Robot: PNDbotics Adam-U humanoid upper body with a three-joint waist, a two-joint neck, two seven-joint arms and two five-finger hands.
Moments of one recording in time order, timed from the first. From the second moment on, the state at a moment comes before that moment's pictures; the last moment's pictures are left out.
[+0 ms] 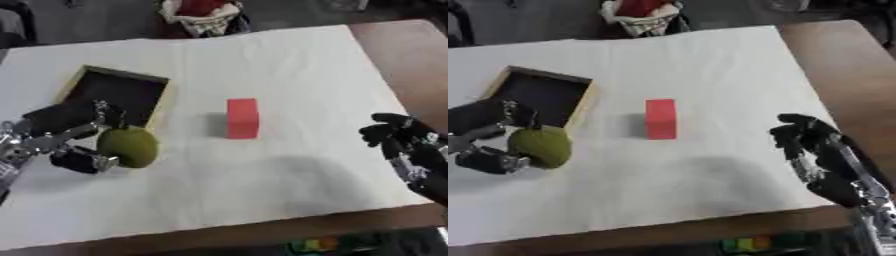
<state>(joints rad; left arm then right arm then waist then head) -0.24 0.80 -0.12 -1.73 -0.57 -0.36 -0.32 -0.14 -0.27 0.07 -1.74 -0.04 -0.27 0.39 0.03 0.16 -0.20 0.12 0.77</state>
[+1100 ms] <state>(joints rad) -0.54 0.75 -0.03 -1.01 -0.76 -0.18 -0.06 -0.13 -0.27 0.07 -1.74 -0.04 -0.27 0.39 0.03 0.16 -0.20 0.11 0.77</state>
